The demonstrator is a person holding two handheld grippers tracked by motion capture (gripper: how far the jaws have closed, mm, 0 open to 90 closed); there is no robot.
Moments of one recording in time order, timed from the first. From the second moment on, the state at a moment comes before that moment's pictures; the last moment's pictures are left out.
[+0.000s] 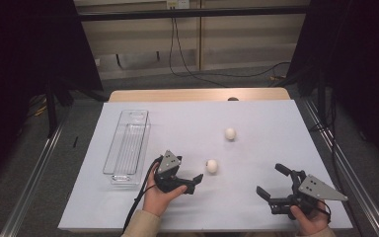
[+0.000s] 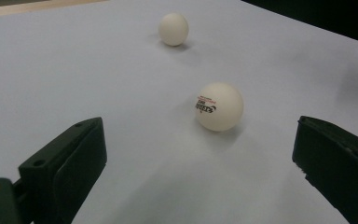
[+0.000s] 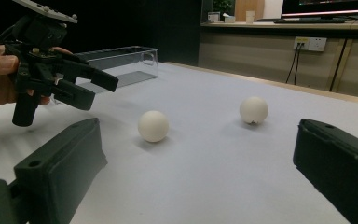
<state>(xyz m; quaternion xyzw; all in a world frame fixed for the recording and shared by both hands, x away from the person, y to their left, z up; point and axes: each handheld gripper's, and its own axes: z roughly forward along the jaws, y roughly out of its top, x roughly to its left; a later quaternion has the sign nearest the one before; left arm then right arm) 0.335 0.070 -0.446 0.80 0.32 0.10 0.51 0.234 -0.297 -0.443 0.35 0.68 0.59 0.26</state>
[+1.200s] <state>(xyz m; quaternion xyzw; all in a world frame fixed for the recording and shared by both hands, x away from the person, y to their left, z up) 0.340 0.053 -0.449 0.81 0.31 0.10 0.49 0.234 -0.297 -0.443 0.35 0.68 0.60 0.26</state>
